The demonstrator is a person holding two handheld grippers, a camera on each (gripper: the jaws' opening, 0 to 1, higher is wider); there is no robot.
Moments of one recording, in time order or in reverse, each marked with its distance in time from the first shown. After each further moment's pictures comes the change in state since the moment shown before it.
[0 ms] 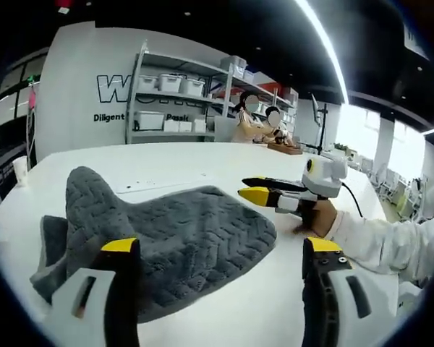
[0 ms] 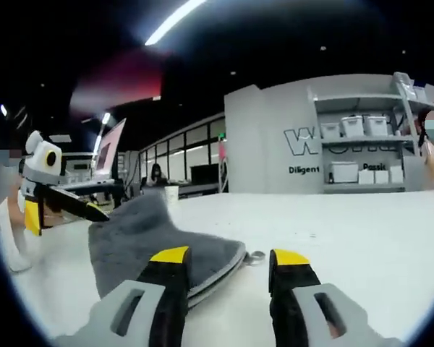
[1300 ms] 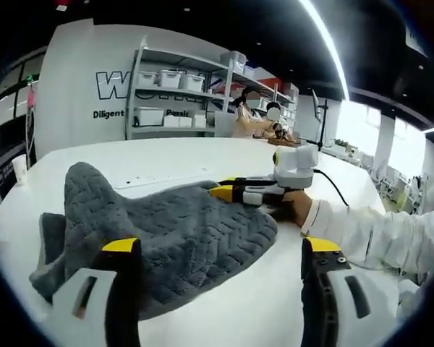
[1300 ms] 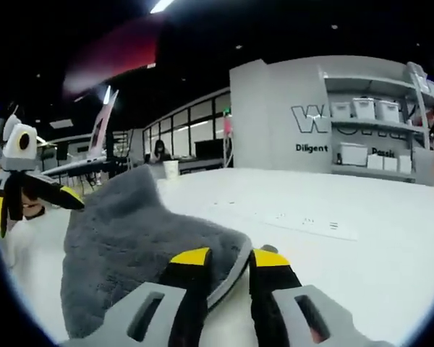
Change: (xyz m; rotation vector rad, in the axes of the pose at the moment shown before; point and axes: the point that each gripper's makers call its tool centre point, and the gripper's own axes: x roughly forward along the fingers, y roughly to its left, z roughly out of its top) left arm 0.003 0.000 -0.005 0.006 0.030 0.001; right arm 0.050 -0.003 -0.031 -0.029 0.161 0.039
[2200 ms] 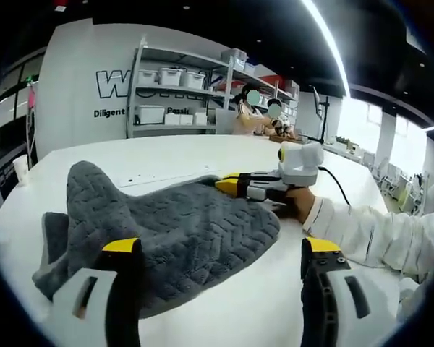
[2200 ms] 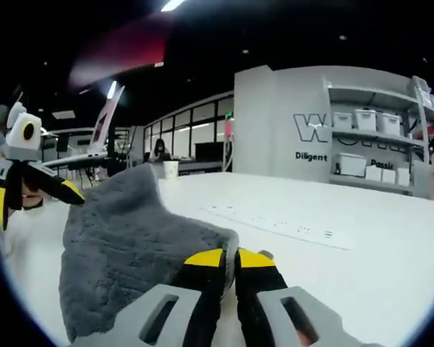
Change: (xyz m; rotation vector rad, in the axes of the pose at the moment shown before) left arm -0.002 0.003 -0.003 0.008 0.017 0.009; right arm -0.008 -0.002 0.007 -0.026 -0.038 -0.007
